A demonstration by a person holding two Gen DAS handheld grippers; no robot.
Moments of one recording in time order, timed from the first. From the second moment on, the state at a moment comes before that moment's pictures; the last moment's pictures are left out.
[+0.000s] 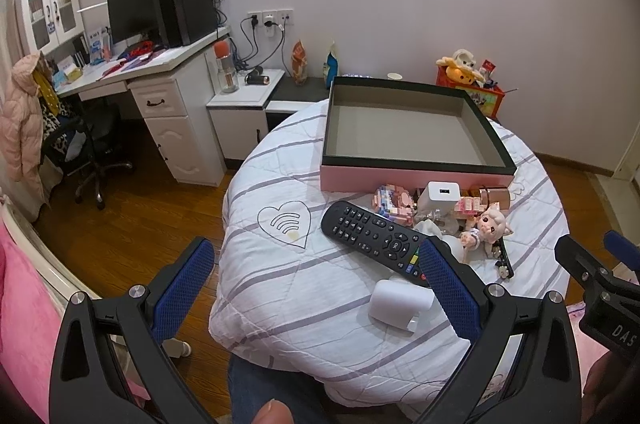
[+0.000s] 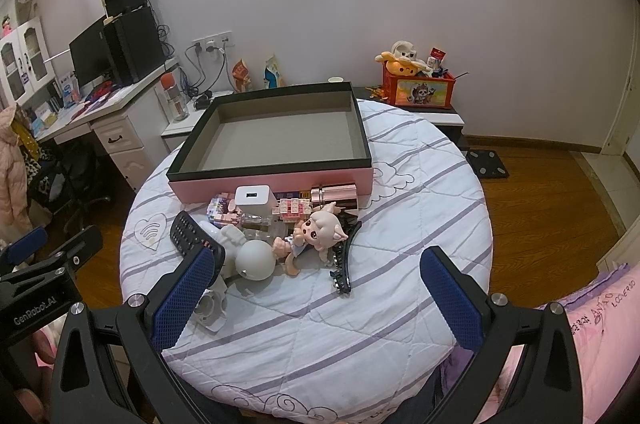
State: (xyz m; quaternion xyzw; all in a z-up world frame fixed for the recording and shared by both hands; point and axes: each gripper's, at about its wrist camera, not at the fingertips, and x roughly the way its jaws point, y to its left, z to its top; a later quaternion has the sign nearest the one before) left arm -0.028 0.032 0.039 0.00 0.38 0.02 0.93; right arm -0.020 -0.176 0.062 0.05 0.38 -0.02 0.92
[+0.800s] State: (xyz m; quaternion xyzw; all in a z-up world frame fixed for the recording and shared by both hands) left arm -0.006 0.028 0.003 0.00 0.42 0.00 0.91; right arm 0.000 -0.195 0.035 0.06 0.41 -0.03 0.91
